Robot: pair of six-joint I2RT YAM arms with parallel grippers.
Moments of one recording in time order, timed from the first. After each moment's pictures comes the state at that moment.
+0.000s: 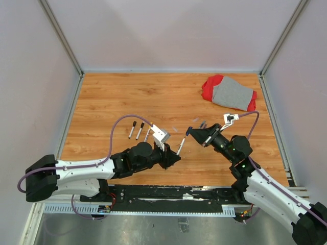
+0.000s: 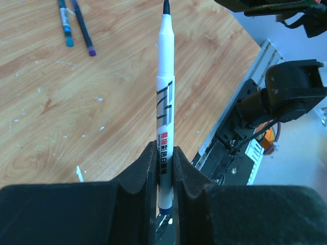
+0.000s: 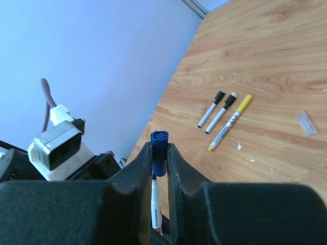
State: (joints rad) left arm -1.19 1.09 0.48 0.33 -0.12 -0.55; right arm 0.61 0.66 0.27 0.46 -0.19 0.90
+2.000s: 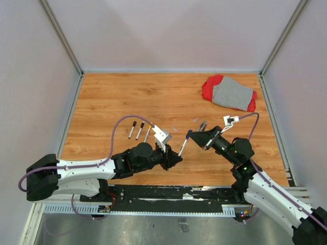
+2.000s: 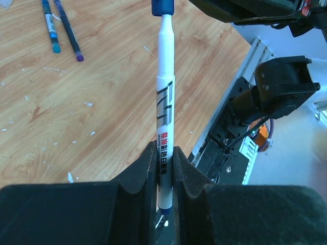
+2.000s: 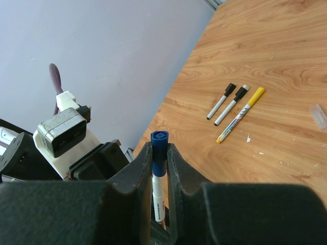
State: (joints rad) left arm -1.20 1.10 0.48 0.38 -0.09 -0.53; right arm 0.61 0.60 0.24 0.47 -0.25 0.91
